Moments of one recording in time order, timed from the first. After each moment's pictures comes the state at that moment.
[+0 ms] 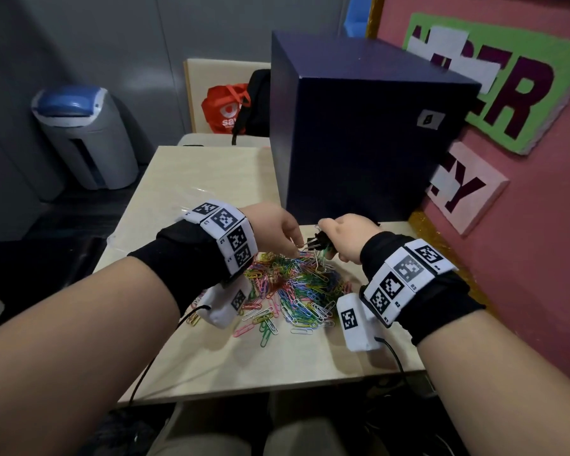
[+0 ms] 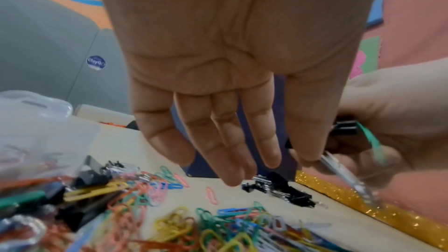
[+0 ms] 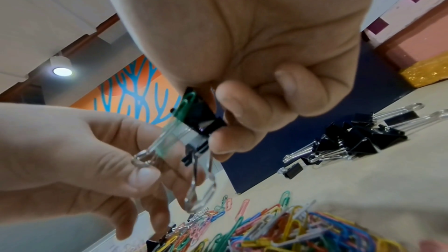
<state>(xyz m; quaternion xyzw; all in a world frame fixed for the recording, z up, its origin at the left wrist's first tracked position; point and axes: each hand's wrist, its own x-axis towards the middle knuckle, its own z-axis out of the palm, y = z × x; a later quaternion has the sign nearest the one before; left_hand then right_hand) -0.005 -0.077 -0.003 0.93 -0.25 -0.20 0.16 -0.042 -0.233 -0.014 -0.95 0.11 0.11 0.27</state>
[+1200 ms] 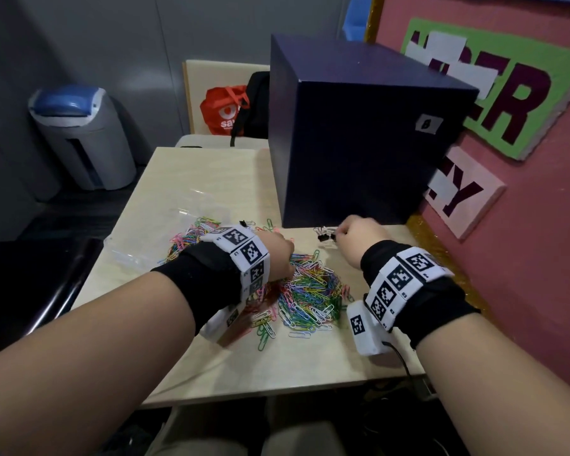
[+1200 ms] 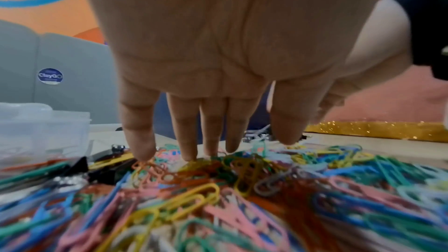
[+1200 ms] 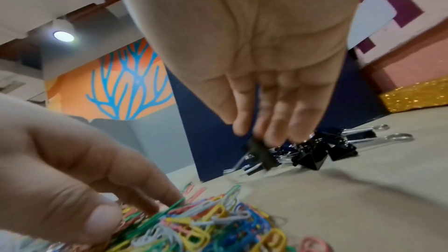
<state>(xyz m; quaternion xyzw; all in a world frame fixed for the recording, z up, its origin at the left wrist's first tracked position) -0.010 -0.095 -0.039 0.94 -0.28 -0.17 -0.09 -0.029 -0.246 -0.029 -0.96 0.21 0.09 0.19</state>
